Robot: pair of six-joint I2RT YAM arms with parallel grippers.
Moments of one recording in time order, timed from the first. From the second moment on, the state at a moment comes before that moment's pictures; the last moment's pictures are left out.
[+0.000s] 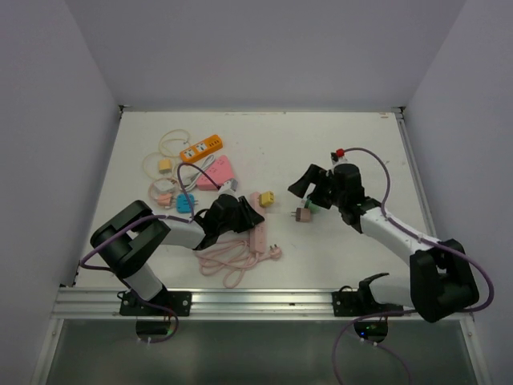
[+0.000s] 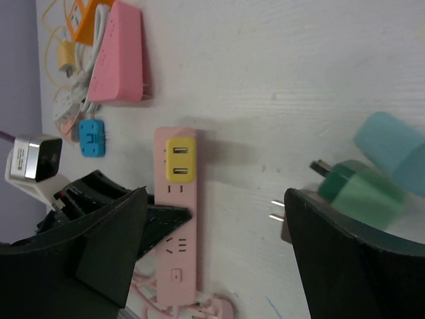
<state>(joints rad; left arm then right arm) -0.75 1.65 0.53 0.52 -0.01 -1.01 0.32 1.26 0.63 0.06 -0.21 0.74</state>
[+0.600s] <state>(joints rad) -0.75 1.65 0.52 0.54 -0.01 -1.01 0.57 1.66 0.83 0.20 -0.22 0.83</state>
